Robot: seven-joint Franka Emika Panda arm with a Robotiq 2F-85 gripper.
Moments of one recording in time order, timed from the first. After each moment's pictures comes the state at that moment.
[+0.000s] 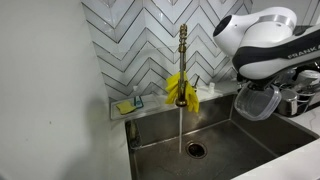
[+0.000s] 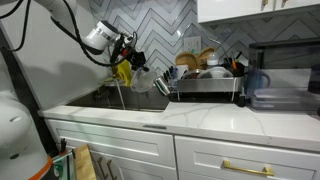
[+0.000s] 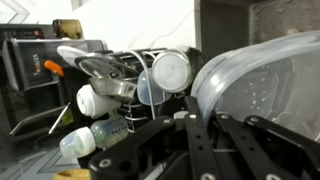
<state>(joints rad) 0.33 0.02 0.32 -2.02 -0.85 1.75 0.51</state>
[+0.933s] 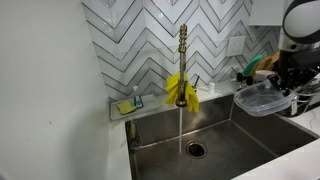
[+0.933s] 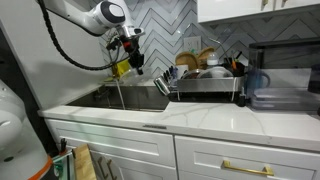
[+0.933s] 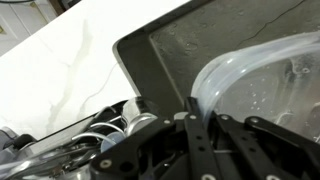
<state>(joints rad) 0.20 -0.26 0.17 -2.19 -0.21 1.97 0.31</state>
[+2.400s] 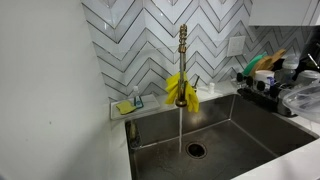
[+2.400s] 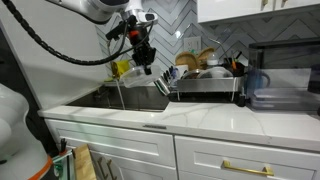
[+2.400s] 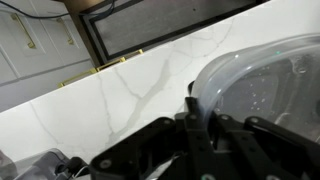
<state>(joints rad) 0.05 -0.45 0.00 -2.30 -0.21 1.89 -0.09</state>
